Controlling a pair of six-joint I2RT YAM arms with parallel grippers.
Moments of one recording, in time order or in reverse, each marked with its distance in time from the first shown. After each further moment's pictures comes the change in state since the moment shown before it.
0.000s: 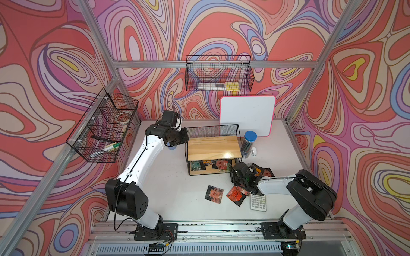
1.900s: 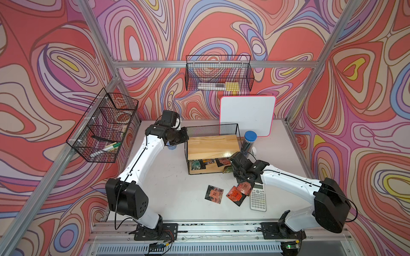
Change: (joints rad) left arm 0.008 0.005 -0.006 0.024 0.006 -0.001; right arm 0.070 -0.167 0.405 -0.906 0.050 0.064
